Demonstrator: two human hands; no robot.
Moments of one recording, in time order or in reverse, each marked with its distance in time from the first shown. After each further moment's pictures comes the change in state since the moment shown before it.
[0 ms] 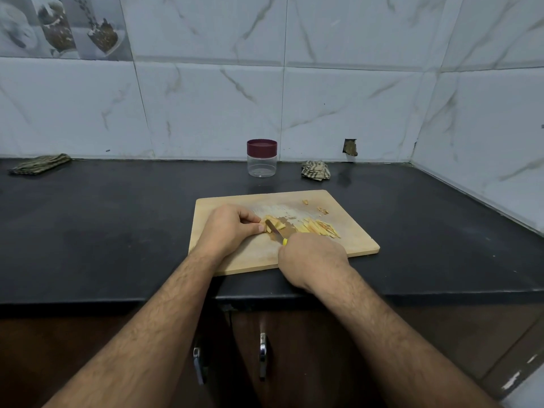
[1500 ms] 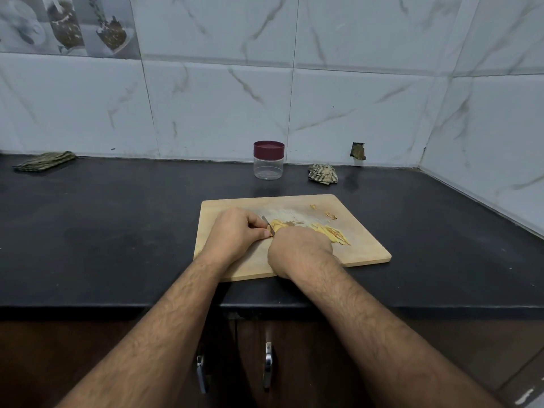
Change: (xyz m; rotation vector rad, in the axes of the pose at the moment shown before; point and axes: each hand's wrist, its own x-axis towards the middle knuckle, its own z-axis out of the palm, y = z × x) left_hand 0.001 0.000 -0.001 0.064 0.012 0.053; right_hand 0.030 -0.030 -0.002 -0.095 -0.011 -0.018
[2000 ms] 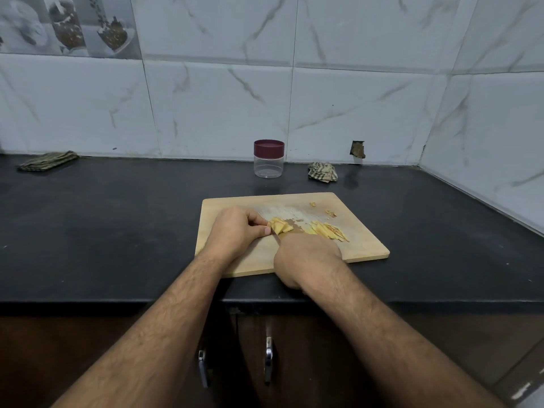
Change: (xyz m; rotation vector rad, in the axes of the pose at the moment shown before) left_hand 0.000 -0.001 0.001 -0.012 -0.002 -0.035; right_hand -0.017 0.009 0.004 -0.026 -0.050 0.015
